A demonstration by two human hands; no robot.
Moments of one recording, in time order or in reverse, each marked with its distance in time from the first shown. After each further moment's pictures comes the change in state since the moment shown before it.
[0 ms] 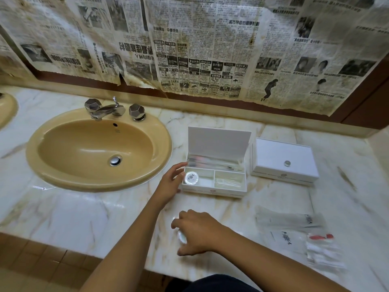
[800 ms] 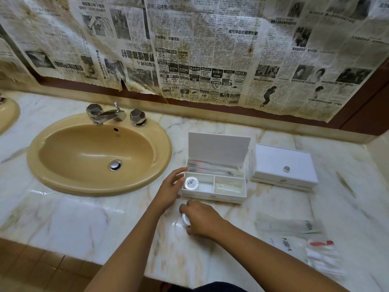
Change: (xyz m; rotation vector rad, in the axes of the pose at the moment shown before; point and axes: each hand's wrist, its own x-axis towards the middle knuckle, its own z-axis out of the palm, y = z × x) left_hand -0.002 0.002 0.001 -0.018 -0.002 0.000; right_hand 0.021 0.024 -0.008 0.040 0.138 0.166
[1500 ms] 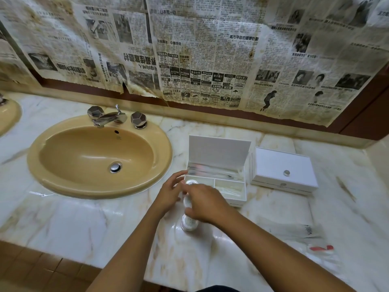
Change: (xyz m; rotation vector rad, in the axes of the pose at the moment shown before) left_hand 0.003 -0.004 -0.001 -0.061 0.002 0.012; right_hand 0.000 -0.007 -0.063 0.058 0.177 0.045
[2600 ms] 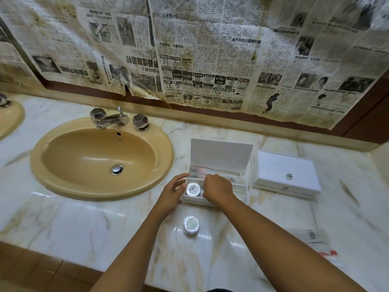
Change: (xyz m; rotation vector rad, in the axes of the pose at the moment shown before) left_hand -0.004 0.007 0.001 0.052 0.012 -0.024; right_hand 0.047 0.048 0.011 -0.114 -0.047 0.417
